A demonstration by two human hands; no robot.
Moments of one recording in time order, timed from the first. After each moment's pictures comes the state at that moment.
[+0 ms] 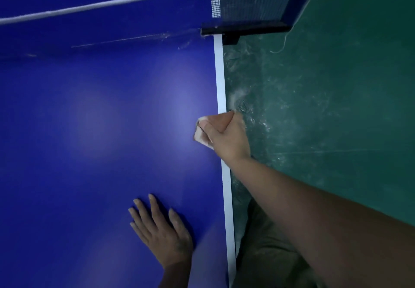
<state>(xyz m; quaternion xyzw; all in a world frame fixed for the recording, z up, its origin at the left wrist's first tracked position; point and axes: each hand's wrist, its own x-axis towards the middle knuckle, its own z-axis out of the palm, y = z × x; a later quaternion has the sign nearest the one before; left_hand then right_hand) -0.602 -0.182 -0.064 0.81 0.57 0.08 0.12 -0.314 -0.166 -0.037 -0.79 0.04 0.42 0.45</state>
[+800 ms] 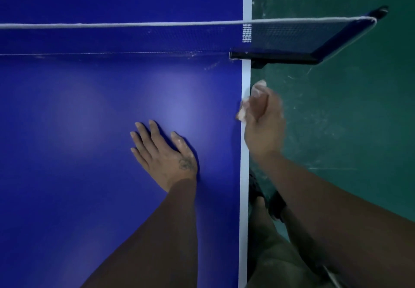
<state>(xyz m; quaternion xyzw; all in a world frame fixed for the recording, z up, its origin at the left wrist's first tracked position) -0.415 -0.028 -0.068 0.77 0.61 0.14 0.09 -0.249 -0.128 -0.035 -0.87 -0.08 0.13 0.46</state>
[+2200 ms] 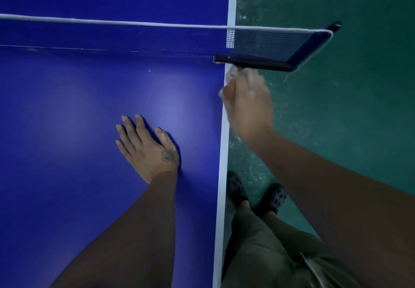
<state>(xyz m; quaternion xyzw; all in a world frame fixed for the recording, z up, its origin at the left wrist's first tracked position) -0.413 -0.031 -0.061 0.77 0.62 0.12 0.09 -0.201 -0.122 -0.003 -0.92 -0.36 0.07 0.15</state>
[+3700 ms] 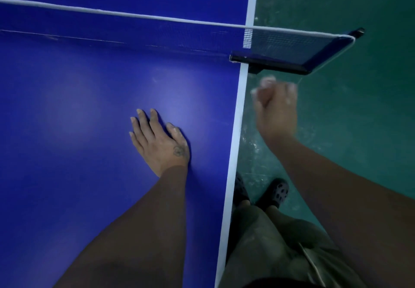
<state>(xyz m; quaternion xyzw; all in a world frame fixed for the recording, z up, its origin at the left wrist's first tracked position) -0.415 -0.028 -0.062 0.77 0.61 0.15 0.09 -0.196 -0.150 -0.026 -0.94 -0.19 0.12 0.27</state>
